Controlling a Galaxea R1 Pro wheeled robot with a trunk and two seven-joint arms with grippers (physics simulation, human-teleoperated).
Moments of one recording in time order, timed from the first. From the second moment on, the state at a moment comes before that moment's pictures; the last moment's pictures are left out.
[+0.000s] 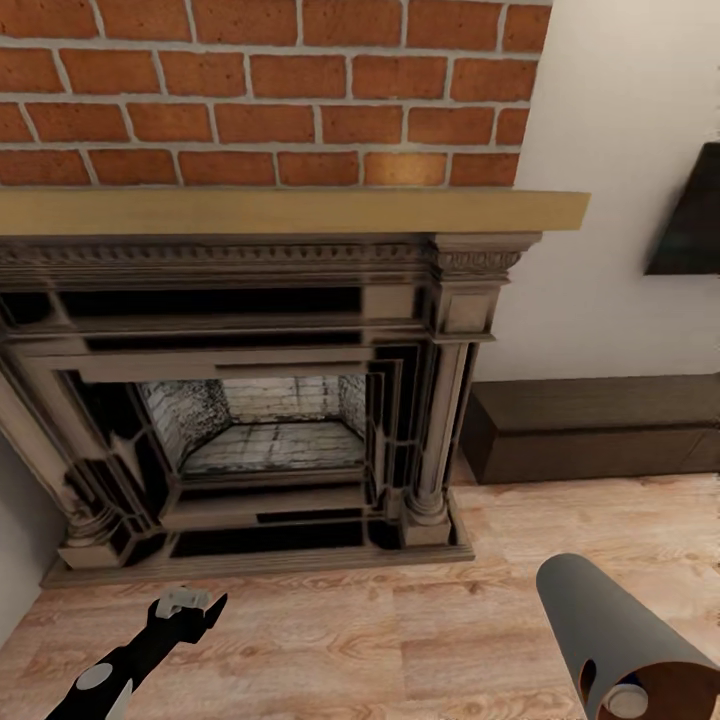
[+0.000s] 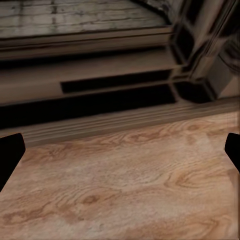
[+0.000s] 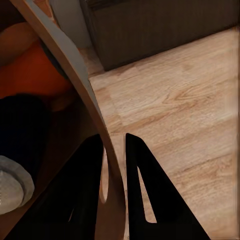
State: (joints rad) left arm -0.40 0.19 0.22 -0.49 -0.07 -0.27 -0.44; right arm -0.18 -0.43 -1.29 -0.31 0.24 -0.46 0.97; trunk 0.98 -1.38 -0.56
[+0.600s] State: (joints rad) left arm -0.40 0.19 0.22 -0.49 -0.07 -0.25 -0.44; right arm -0.18 -0.44 -1.28 -0.38 0.24 -0.45 1.00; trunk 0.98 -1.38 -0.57
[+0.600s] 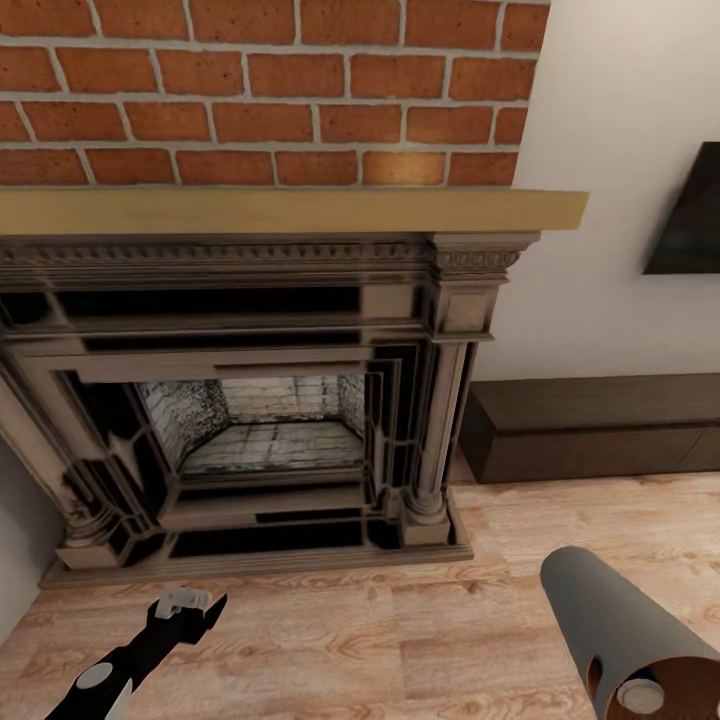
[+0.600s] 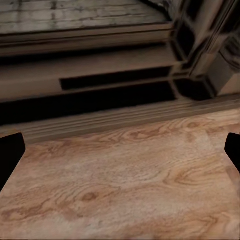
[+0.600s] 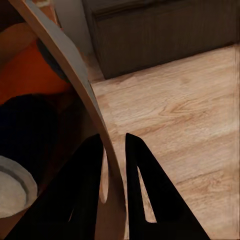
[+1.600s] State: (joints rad) left arm -0.59 0.12 0.22 -1.12 -0.07 1.01 -0.32; right arm -0.19 -0.40 -1.19 -0.45 0.26 -0.45 1.00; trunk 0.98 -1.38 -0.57
